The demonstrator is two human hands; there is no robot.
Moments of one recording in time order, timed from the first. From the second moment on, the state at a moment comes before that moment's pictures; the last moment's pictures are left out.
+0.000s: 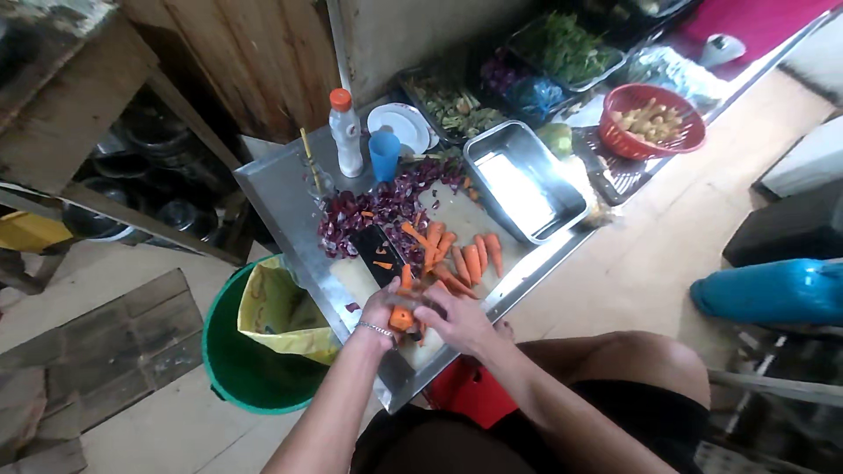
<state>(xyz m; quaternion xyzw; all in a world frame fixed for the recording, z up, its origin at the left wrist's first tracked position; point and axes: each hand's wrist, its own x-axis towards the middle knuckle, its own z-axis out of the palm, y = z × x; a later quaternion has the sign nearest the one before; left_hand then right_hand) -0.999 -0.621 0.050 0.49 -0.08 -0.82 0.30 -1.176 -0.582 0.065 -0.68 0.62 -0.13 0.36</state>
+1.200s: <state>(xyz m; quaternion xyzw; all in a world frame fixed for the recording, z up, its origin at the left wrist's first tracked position) -0.987 -0.618 0.049 0.53 -0.09 -0.81 0.25 -1.195 -0.612 0.032 -0.47 0.72 -0.14 0.49</state>
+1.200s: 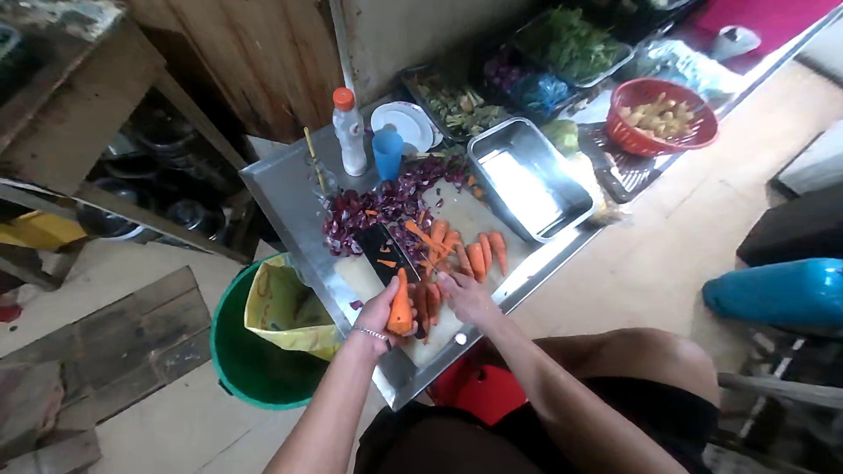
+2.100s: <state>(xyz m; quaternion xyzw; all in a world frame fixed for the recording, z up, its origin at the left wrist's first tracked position) -0.991 -0.613 0.056 0.53 -0.08 -0.81 0.26 -1.181 -0.584 0.048 -0.71 0.59 -0.11 0.36</state>
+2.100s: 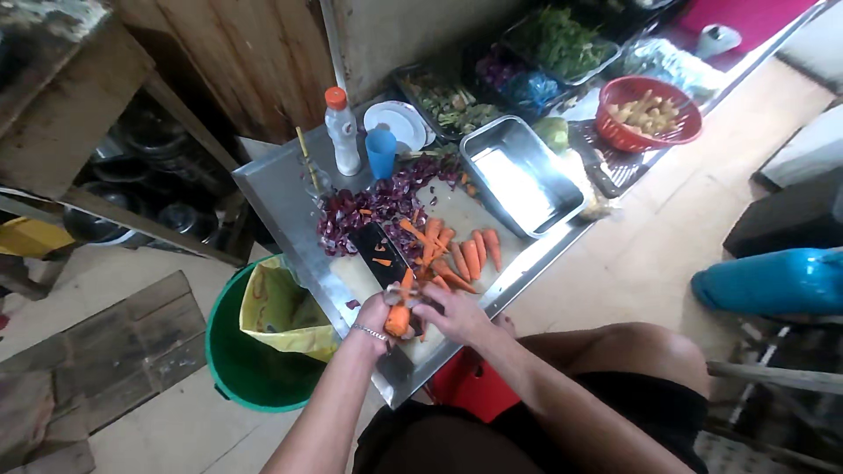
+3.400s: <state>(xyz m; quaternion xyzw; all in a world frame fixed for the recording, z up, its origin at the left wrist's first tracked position) -1.006 -0.610 0.051 0.53 -0.08 -0.80 0.25 -1.202 -0.590 0.026 -0.70 0.61 -0.13 0.36</state>
